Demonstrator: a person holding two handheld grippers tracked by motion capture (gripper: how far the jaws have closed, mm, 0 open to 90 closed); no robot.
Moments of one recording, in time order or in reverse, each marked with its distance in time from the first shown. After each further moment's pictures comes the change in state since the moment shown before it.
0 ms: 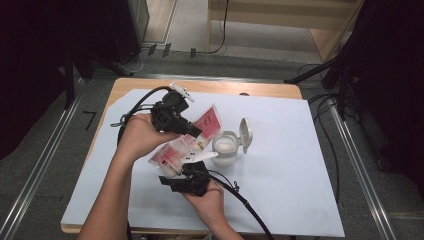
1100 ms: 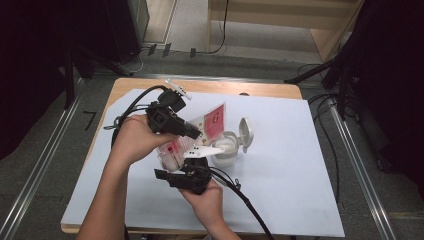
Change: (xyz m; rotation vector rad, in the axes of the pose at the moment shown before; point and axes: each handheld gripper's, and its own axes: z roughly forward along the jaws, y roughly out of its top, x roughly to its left) left arm -0.015 0.000 -0.017 0.010 0.002 -0.078; right arm 0.020 0.023 -0.021 -0.123 0.092 0.038
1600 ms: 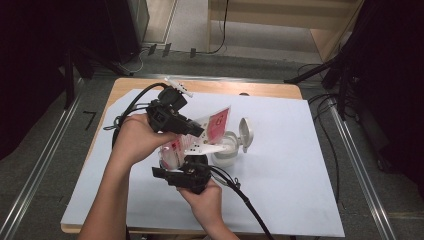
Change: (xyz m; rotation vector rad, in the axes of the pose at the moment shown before) left arm -0.012 0.005 -0.008 -0.039 0.004 0.025; right arm 0.007 0.009 -0.004 -0.035 0.036 0.044
